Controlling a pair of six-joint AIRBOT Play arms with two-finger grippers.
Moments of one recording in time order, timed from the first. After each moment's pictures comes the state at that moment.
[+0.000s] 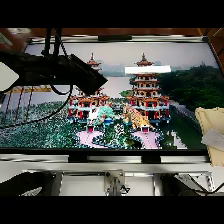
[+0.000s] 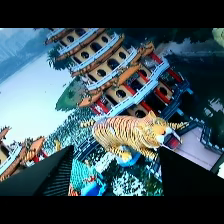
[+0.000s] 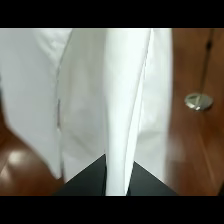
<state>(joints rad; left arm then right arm) -0.65 -1.21 1.69 1.31 -1.07 -1.41 -1.30 -1.14 1.67 -1.74 0.75 1.75</state>
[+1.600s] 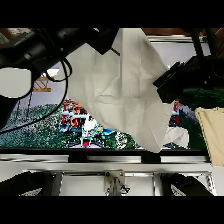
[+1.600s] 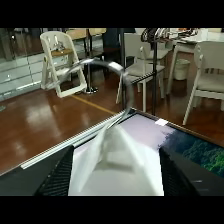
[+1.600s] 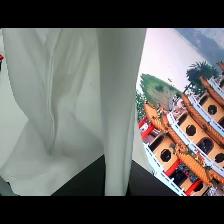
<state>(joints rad) -0.73 -1.25 1.69 1.33 -0.33 -1.27 0.33 -1.04 1.68 -1.31 1.49 1.13</state>
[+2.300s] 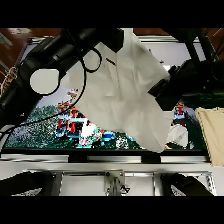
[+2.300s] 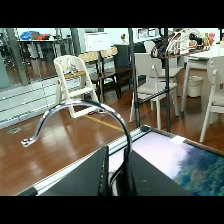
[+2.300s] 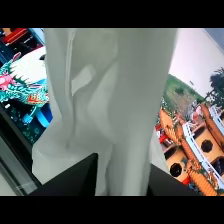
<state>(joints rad) -0.72 -1.34 1.69 1.33 -0.15 -1.22 0.34 -1.04 1.68 -1.25 1.55 1.04</state>
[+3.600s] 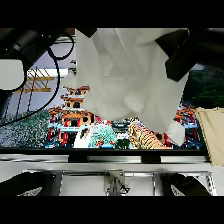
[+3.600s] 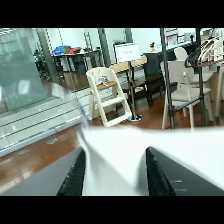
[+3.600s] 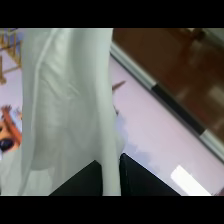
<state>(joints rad) -0.65 -1.24 1.69 1.33 -0.24 -1.11 0.33 -0.95 1.68 -1.20 1.01 0.94</state>
